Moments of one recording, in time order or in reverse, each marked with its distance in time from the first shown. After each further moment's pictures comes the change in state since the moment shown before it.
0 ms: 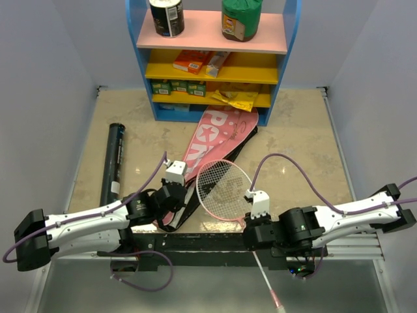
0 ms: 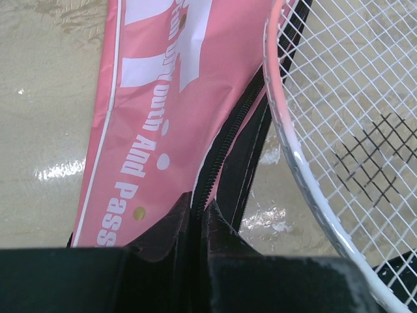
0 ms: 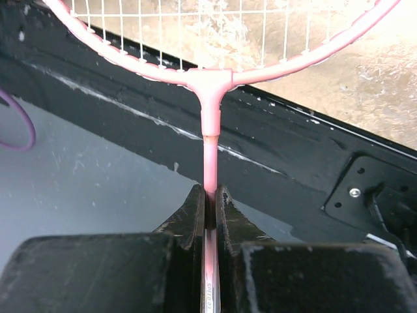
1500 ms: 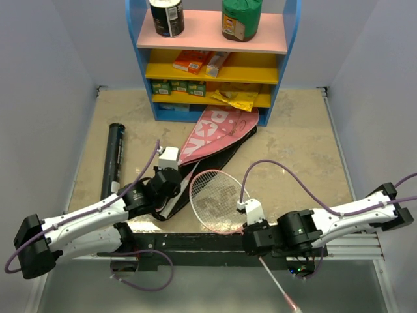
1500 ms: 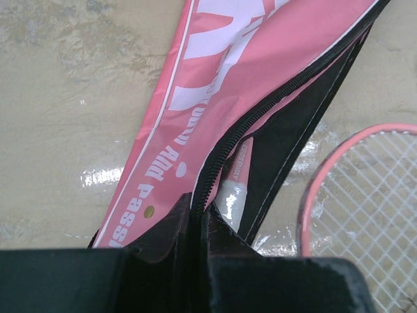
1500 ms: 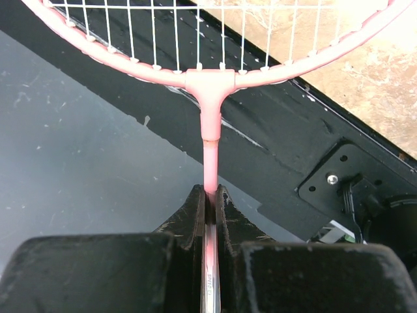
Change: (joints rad) left arm 0.146 0.033 0.109 -0.067 -0.079 0.106; right arm 0.035 -0.021 -0.036 -0.007 -0.140 -0.202
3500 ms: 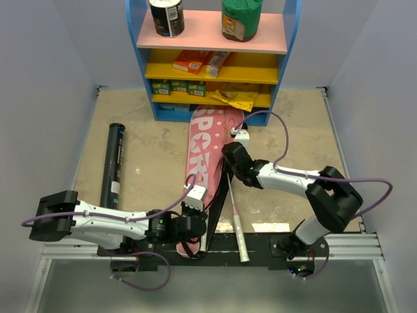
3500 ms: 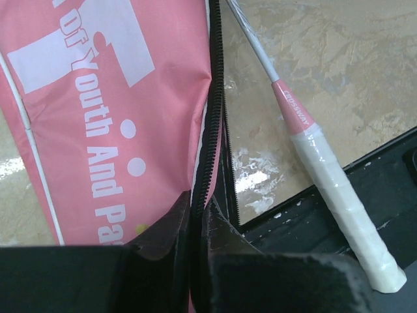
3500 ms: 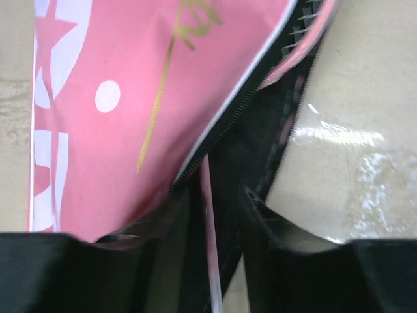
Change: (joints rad) left arm -0.551 0.209 -0.092 0.180 -0.045 -0.423; right arm -0.991 0.644 -0.002 1.132 0.109 -0.592
